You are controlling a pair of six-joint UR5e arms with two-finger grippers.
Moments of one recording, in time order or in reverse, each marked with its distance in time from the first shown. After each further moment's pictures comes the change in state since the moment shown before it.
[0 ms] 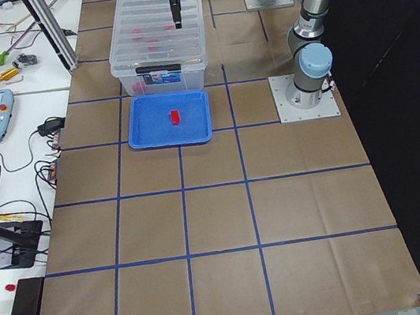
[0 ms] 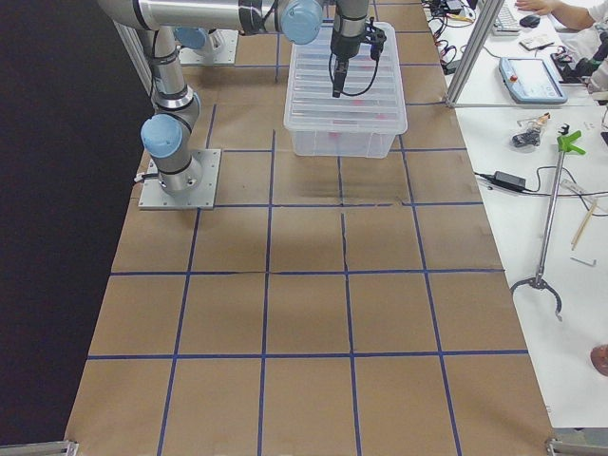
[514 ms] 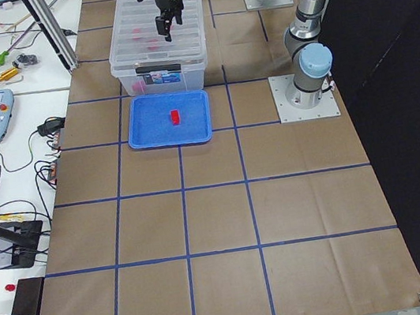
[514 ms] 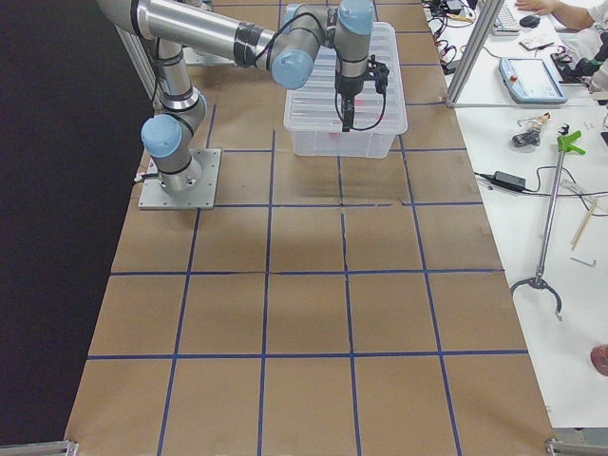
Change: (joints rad) left arm 0.076 -0.024 0.021 -0.006 0.011 0.412; right arm -0.126 -0.001 0.091 -0.147 0.004 -0.218
